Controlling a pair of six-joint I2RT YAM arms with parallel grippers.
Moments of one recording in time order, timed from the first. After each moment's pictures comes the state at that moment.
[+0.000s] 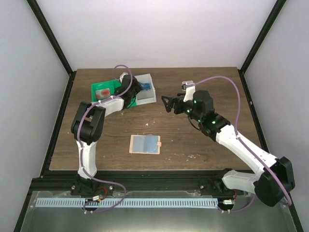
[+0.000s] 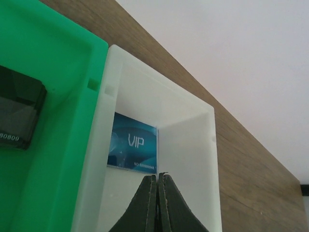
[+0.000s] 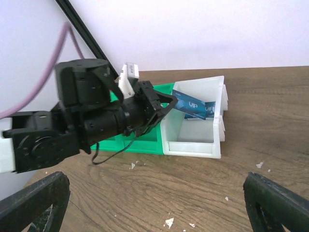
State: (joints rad) left arm -0.38 2.05 1.35 0.20 -0.10 -0.97; right arm 0.58 1.19 0.92 -0.01 -0.11 0.40
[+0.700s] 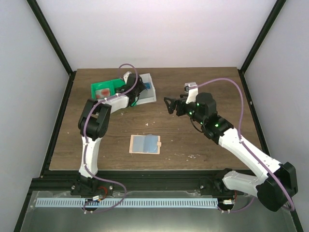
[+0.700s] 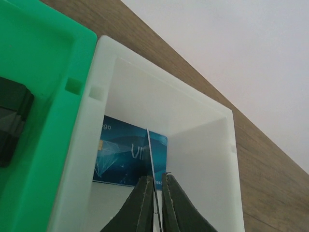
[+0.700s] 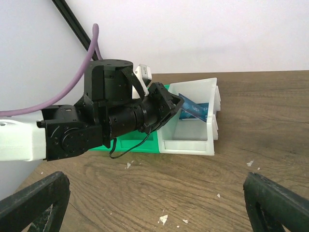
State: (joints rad) left arm -0.39 2.19 1.51 0.14 -0.18 -0.94; right arm 0.57 1.11 0.89 -0.03 -0.08 0.38
